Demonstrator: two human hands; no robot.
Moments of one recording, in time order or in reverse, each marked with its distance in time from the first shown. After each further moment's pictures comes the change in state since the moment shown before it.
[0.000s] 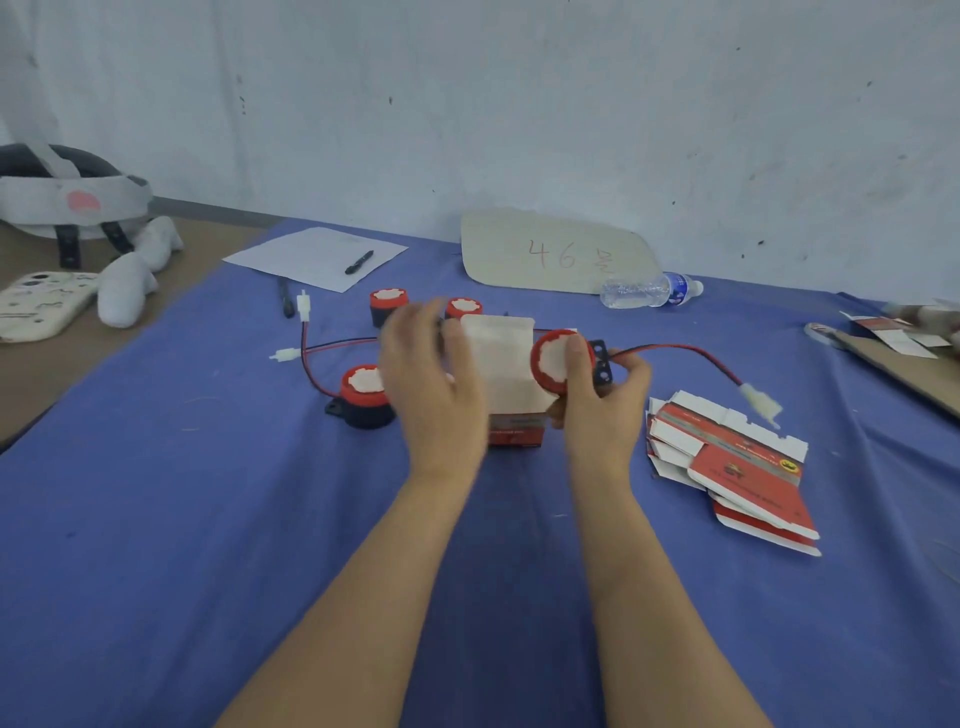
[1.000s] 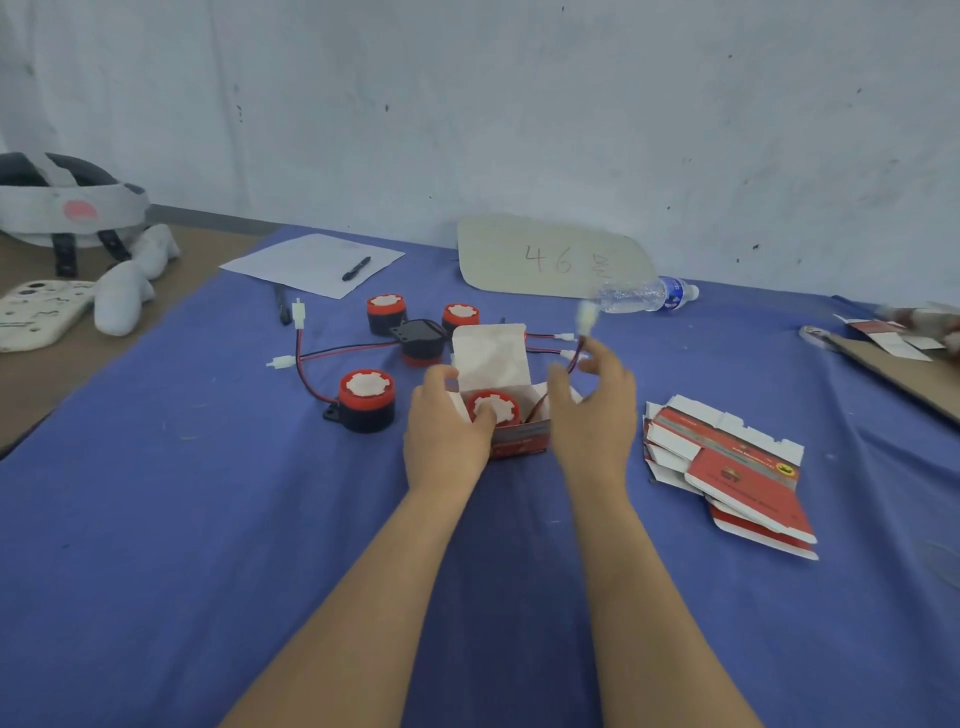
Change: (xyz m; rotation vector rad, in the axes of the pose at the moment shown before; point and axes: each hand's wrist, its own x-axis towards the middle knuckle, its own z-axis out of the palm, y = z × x) left_hand -0.011 -0.026 0.006 0.236 -0.391 -0.377; right_hand 0.003 0.003 0.000 -0.426 0.017 -0.197
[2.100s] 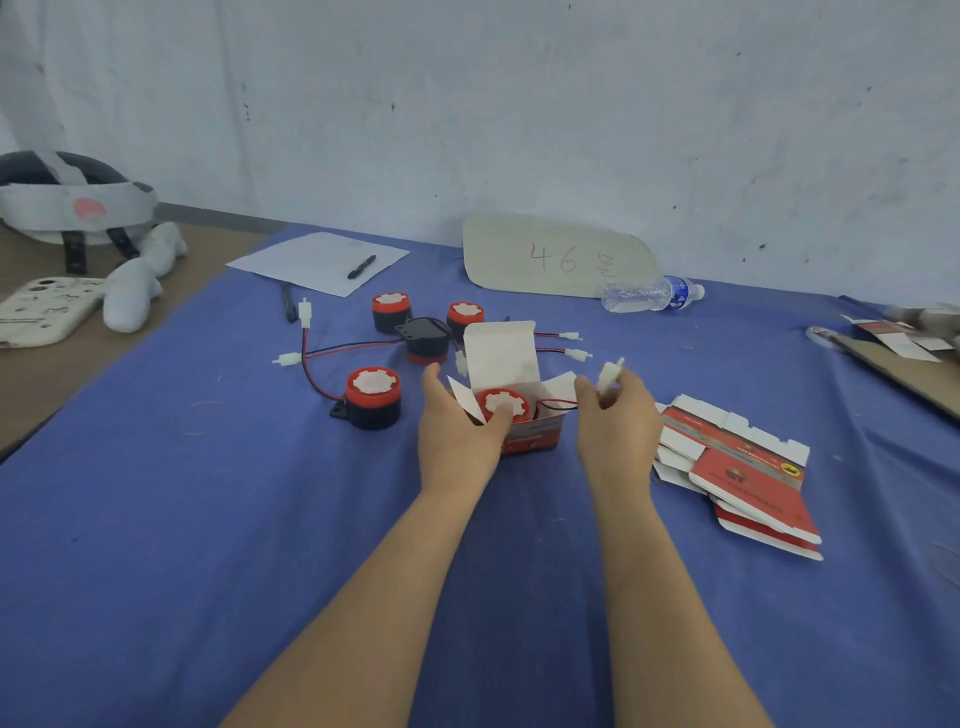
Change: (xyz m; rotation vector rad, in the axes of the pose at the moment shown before) left_hand -0.005 -0.003 0.008 -0.180 -0.036 -0.099; right_hand 0.011 0.013 -0.013 -0.143 -0.017 0.098
